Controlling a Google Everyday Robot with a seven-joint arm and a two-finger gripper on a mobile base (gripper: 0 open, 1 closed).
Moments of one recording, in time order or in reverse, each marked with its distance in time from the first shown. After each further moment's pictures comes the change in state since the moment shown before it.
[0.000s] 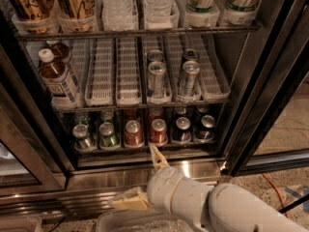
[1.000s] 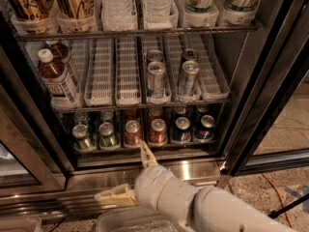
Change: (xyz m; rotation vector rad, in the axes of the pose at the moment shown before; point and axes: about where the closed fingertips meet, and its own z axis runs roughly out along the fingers) arm -0.018 0.007 0.028 0.026 -0.109 -0.035
